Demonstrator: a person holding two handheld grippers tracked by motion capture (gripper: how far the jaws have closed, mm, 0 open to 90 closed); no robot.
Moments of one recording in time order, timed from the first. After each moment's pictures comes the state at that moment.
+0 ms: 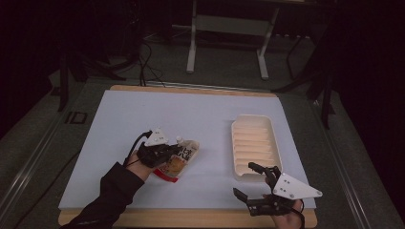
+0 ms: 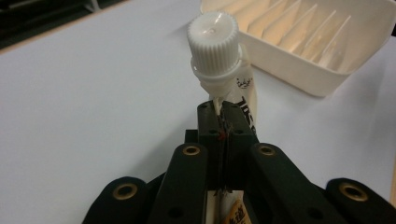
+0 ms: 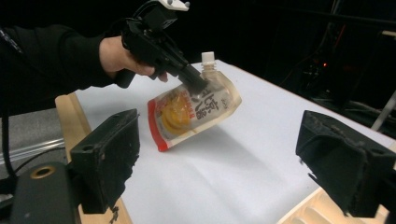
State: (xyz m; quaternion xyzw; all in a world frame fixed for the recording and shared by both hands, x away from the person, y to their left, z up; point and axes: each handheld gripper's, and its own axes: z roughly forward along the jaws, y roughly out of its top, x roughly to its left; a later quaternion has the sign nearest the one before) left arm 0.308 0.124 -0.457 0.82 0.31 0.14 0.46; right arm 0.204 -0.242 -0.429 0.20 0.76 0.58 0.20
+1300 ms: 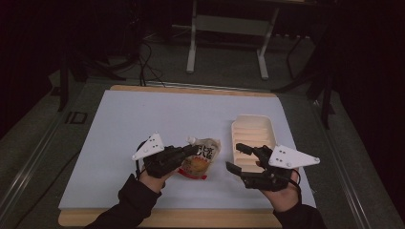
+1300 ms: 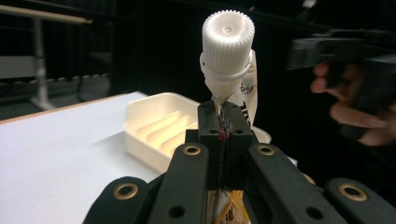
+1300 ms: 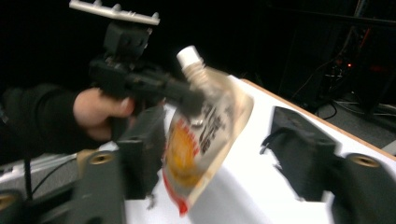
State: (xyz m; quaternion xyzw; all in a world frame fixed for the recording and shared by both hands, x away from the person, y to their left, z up) left arm 0.268 0.098 -0.437 0.68 0.26 0.10 0.68; right arm 0.240 -0.216 -0.370 0.19 0.77 0.59 0.16
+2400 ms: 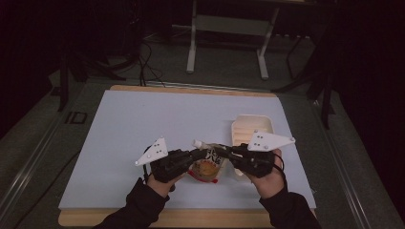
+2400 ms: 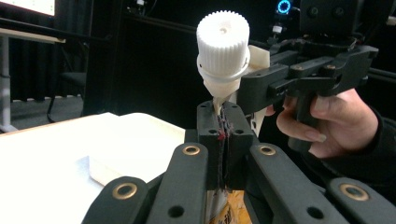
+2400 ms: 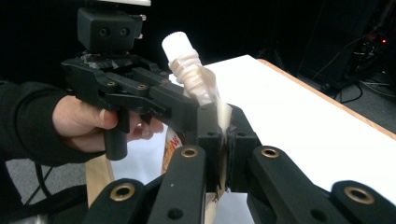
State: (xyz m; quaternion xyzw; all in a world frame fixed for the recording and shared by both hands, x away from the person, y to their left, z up) left arm 0.261 0.083 -0.439 0.66 0.23 0.08 0.71; right arm 0.269 -0.184 -0.366 0.18 0.81 0.55 0.12
